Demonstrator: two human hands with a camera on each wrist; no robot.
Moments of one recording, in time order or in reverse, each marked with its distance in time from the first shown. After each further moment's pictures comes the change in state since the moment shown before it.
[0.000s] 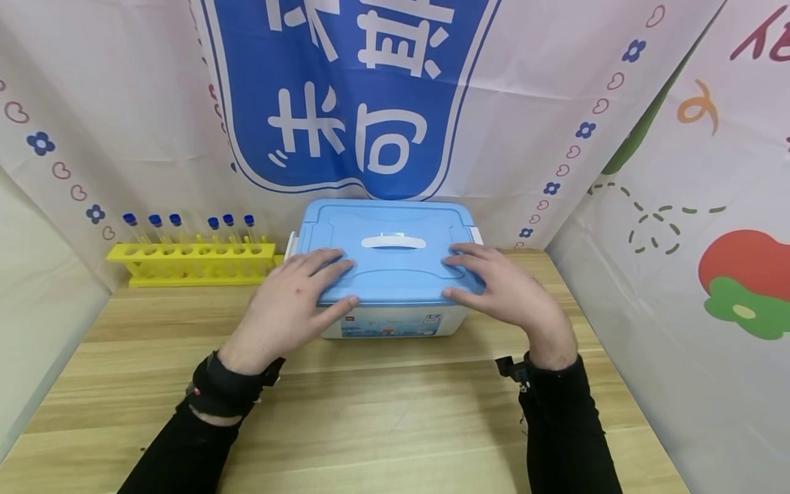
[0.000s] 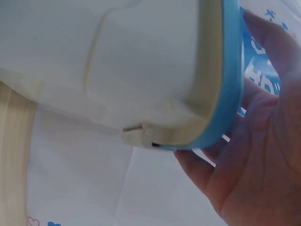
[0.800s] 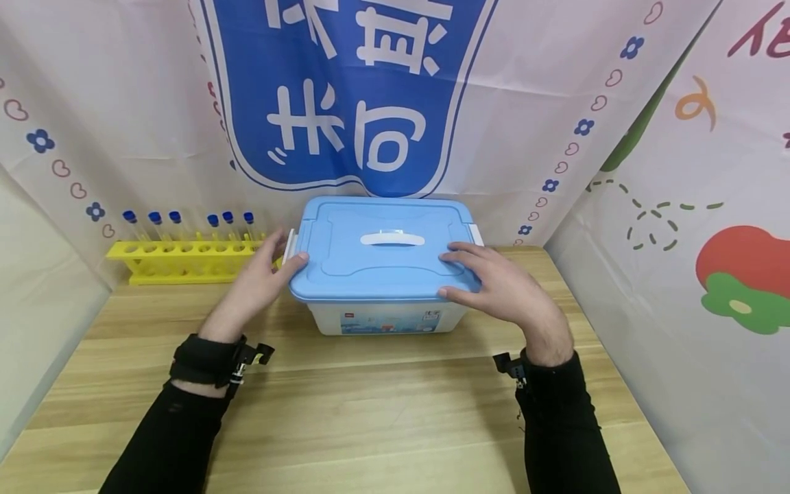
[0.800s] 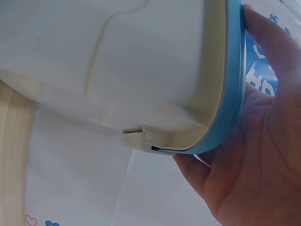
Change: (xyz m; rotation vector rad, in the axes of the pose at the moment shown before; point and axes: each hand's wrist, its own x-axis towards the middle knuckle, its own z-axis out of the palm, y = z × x) left_hand 0.000 -0.069 0.004 -0.655 -0.145 -0.553; right_hand 0.002 -0.006 0.003 -0.032 -0.050 0.062
